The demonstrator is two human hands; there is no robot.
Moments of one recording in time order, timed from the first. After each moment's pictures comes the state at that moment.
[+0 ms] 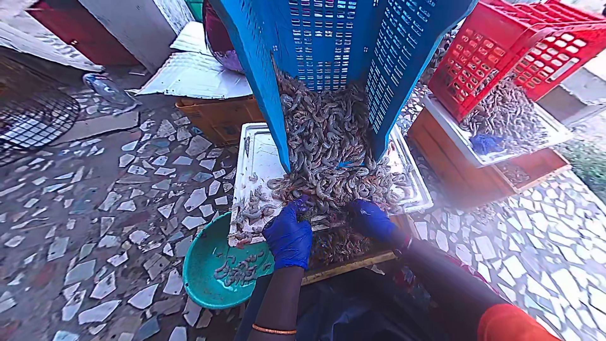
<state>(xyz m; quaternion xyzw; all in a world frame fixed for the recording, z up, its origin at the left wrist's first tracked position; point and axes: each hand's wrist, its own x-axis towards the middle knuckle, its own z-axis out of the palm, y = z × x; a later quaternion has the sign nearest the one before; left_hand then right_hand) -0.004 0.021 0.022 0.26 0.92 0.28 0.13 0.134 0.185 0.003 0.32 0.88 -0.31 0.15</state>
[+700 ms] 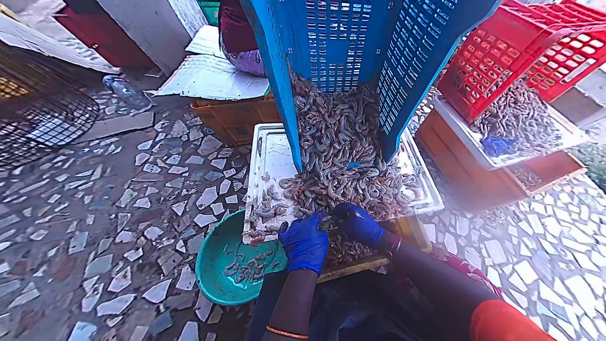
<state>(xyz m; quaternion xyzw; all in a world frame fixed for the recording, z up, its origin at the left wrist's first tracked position) -0.002 0.011 0.023 0.32 0.91 0.10 0.23 0.098 0.149 -0.021 0.29 0.86 -0.42 0.05</state>
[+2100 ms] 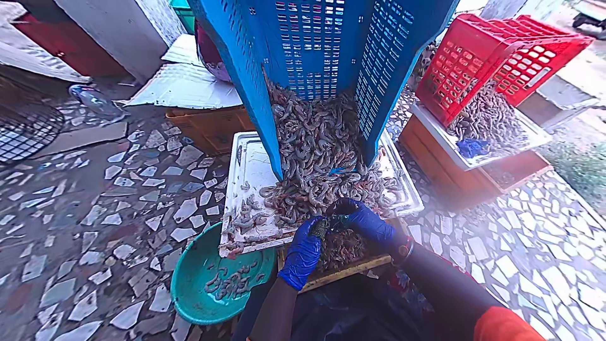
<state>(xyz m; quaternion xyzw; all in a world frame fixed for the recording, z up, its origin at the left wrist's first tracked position) 0.029 0.019 0.023 0.31 0.68 0.57 0.34 0.137 0.171 0.040 0.26 0.61 -0.75 -0.07</state>
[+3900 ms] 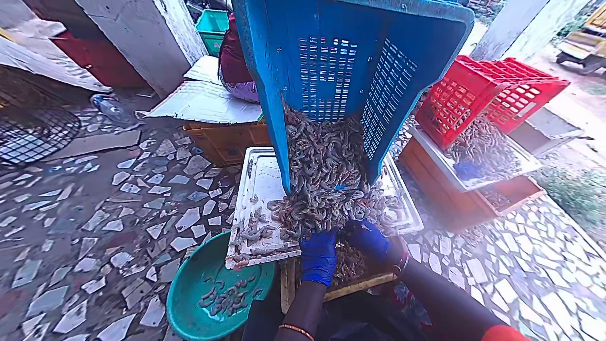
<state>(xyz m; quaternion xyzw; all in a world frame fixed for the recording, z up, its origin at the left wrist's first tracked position) 0.036 0.056 0.003 0.44 0.86 0.13 0.21 0.134 0.184 0.027 0.35 0.86 -0.35 0.10</state>
